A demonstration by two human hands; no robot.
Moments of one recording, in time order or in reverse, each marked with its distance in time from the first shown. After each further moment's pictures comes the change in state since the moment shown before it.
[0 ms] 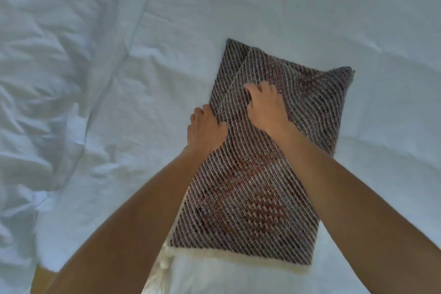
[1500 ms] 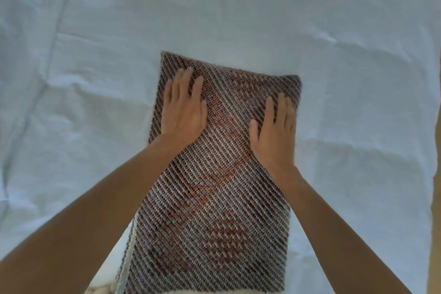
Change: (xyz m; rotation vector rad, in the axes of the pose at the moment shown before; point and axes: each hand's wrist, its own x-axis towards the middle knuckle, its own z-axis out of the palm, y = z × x) left_hand 0.077 0.079 0.035 0.436 0.294 0.555; right_hand -0.043 0.122 0.025 0.026 0.309 0.274
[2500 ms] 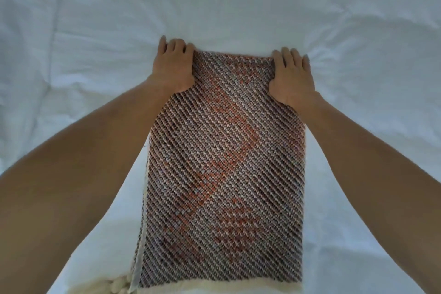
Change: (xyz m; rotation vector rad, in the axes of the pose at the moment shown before) left_hand 0.088 -0.030 -0.011 0.251 -0.348 0.086; right_hand 0.105 0.036 0.000 -0.108 -0.301 -0.099
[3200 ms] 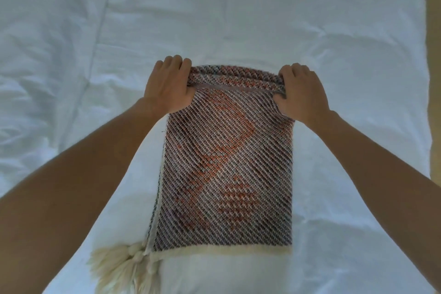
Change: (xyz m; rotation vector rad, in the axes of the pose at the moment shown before) left_hand -0.122 -0.002 -0.053 -0.024 0.357 0.103; right_hand -0.114 -0.009 -0.073 -0.040 0.327 -0.205
